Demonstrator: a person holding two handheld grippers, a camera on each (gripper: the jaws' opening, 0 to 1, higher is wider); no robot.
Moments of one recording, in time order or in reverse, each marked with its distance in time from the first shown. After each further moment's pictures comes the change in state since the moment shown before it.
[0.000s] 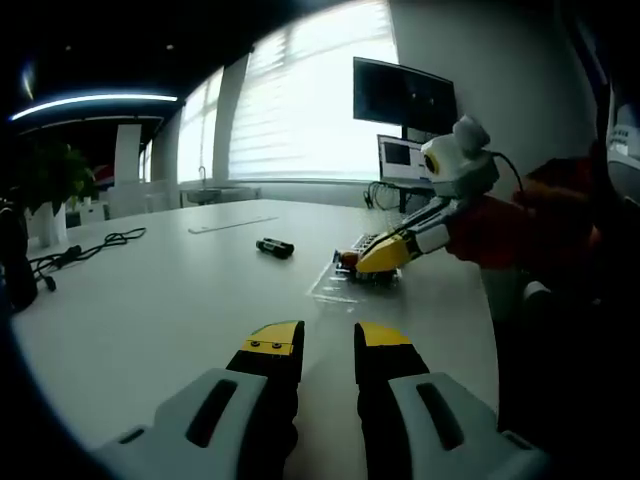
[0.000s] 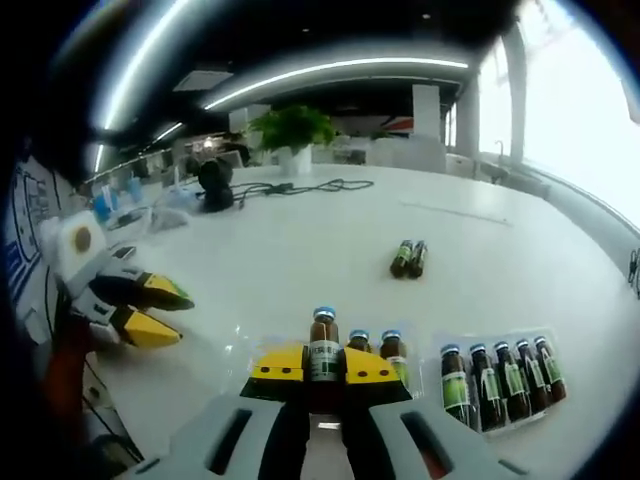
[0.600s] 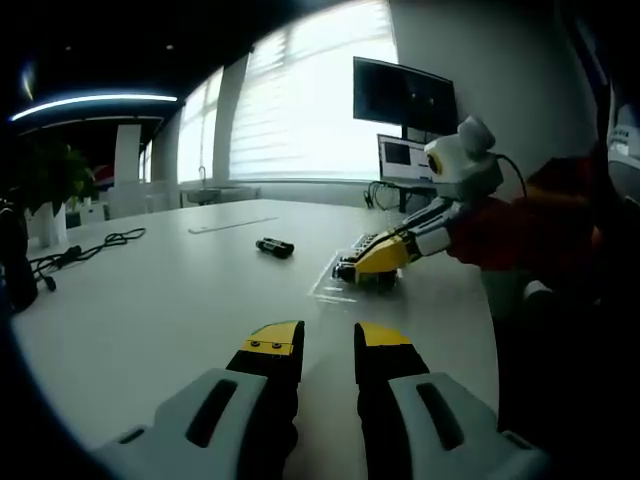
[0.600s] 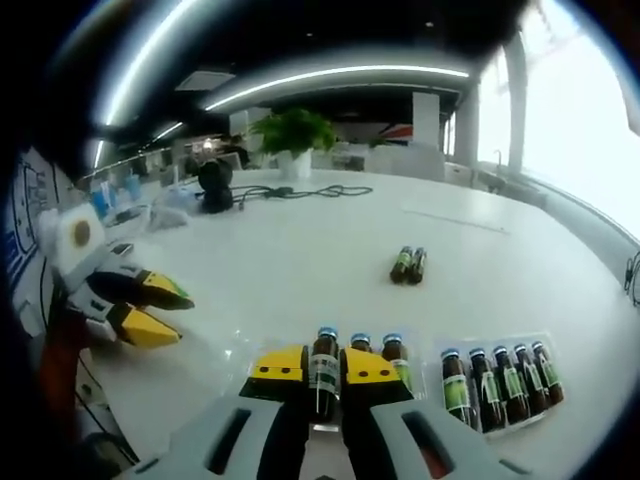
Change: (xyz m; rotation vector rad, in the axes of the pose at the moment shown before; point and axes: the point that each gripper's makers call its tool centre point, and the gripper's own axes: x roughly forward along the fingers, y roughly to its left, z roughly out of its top) left arm 0.000 0.000 0.000 0.001 0.001 0.001; right arm 0.000 0.003 0.002 -0.030 -0.026 -0.017
